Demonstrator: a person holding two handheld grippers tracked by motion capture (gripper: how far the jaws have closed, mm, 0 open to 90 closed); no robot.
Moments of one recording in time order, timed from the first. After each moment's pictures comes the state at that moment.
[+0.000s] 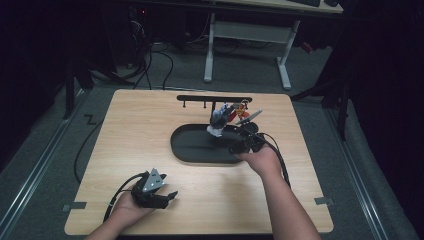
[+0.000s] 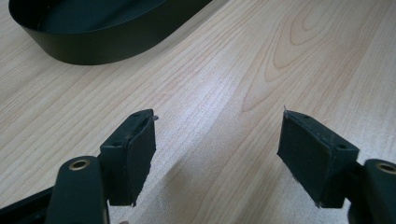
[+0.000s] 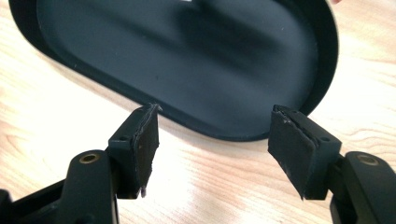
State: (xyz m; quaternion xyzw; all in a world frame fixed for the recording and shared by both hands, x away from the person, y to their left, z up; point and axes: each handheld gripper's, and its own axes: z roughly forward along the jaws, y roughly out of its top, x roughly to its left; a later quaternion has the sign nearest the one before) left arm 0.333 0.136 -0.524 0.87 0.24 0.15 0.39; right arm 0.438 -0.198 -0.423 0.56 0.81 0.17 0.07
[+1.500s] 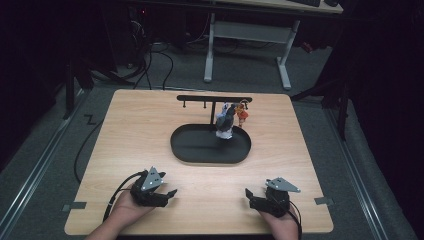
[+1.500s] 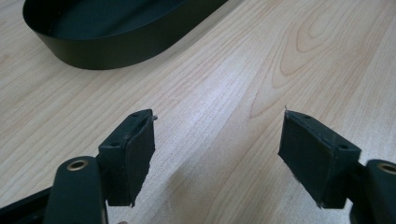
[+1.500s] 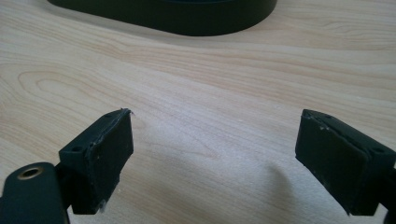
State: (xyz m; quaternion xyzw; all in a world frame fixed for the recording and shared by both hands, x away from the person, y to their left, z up) left arm 0.336 0.138 -0.522 0.87 0.25 0.16 0.40; right arm 0.285 -0.264 -0.528 0.52 0.74 0.37 0.23
